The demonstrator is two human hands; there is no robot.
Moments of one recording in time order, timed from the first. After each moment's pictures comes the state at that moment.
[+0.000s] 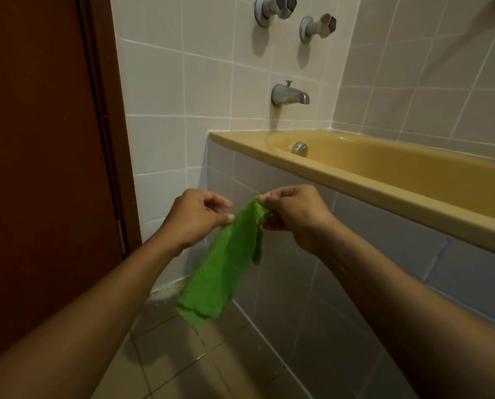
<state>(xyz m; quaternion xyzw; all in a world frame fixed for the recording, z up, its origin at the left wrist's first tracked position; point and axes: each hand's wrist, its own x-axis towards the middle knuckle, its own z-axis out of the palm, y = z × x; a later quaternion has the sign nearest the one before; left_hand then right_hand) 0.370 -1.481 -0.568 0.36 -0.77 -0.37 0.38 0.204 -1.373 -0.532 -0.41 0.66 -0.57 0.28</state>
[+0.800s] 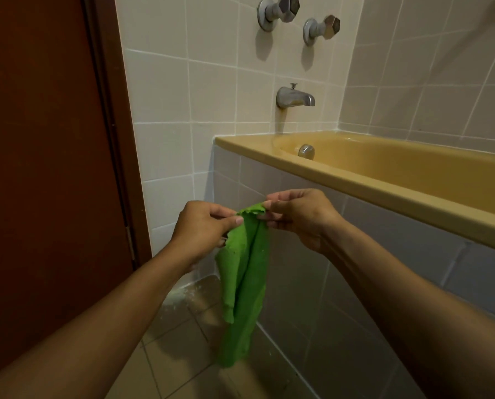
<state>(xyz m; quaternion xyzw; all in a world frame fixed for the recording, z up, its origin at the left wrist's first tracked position) 0.366 -1.469 -0.574 0.38 -0.69 -0.46 0.42 0.196 -1.383 -0.532 -0.39 0.57 -0.62 0.37</state>
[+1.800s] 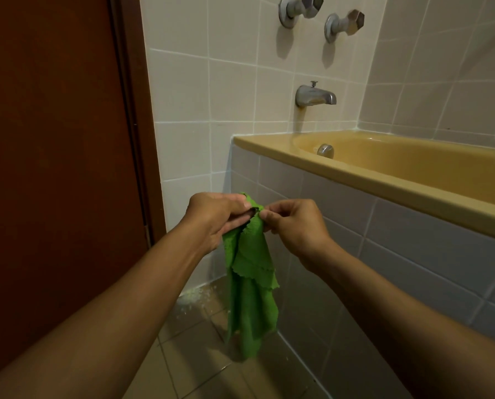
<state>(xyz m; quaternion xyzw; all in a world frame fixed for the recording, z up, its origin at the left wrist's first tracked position) 0.369 -1.486 -0.549 0.36 -0.47 -0.67 0.45 0.227 -1.413 -0.568 -0.51 0.66 -0.53 0.16</state>
